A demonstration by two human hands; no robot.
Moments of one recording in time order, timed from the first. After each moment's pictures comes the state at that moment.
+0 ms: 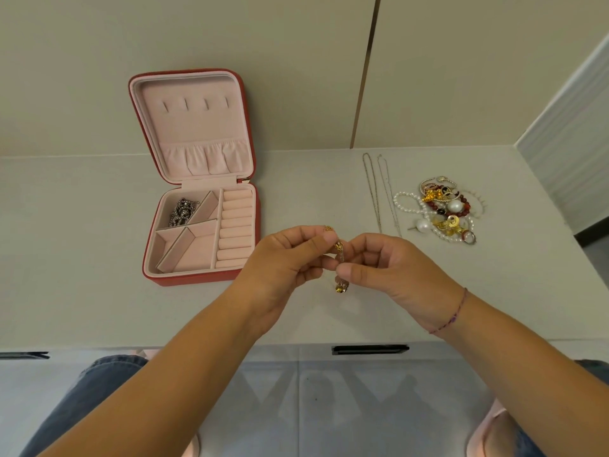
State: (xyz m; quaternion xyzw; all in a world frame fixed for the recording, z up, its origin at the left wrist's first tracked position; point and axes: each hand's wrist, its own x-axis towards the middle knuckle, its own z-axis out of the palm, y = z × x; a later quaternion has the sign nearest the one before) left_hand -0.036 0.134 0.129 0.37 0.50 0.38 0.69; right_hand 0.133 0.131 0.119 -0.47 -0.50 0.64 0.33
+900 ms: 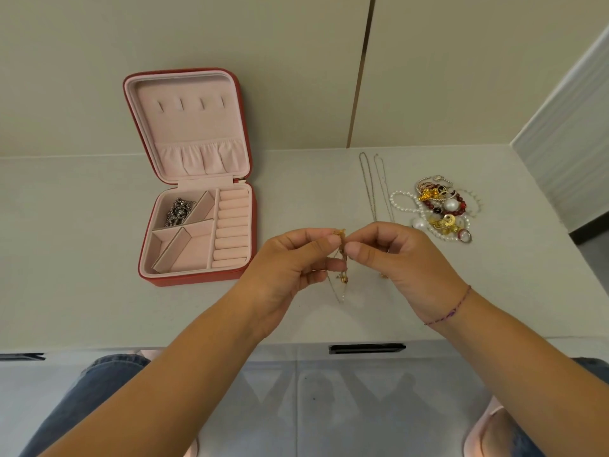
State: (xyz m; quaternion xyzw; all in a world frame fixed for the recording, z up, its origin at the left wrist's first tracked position) left_hand -0.029 0.133 0.127 0.34 0.48 0.39 0.71; right_hand 0.137 0.132 0.123 -0.50 -0.52 0.56 0.41
